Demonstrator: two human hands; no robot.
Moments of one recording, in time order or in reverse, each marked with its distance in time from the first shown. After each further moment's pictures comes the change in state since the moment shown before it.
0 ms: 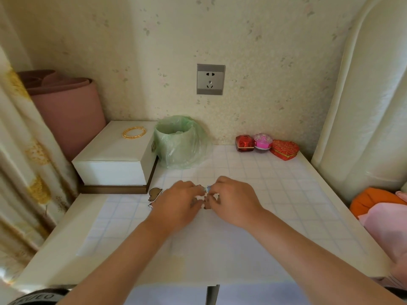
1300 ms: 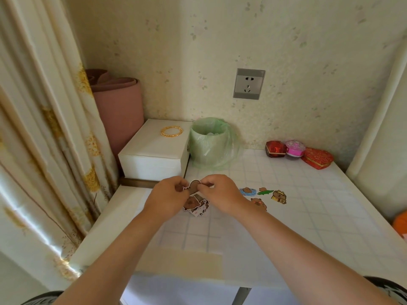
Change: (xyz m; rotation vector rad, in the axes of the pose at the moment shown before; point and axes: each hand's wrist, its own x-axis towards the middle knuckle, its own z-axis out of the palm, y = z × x) left_hand -0.028 -0.077 -0.049 -0.434 0.093 -0.590; right_hand 0.063 -0.096 0.029 0.598 -0.188 0.273
